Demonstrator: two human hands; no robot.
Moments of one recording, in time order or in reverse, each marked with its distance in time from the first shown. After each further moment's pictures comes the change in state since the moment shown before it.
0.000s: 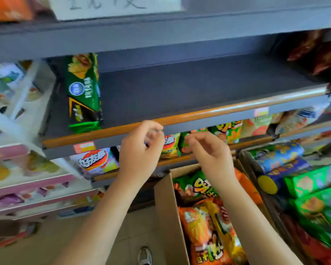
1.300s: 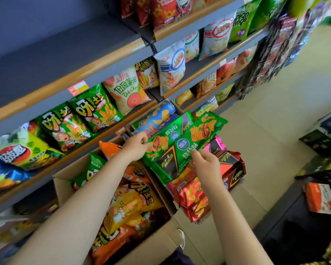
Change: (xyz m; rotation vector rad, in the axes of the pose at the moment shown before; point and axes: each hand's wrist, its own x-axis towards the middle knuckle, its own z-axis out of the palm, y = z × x) left_hand -0.076 0.091 0.419 0.431 -0.924 -0.262; right_hand -0.122 0.232 -0.362 0.246 0.469 0.560
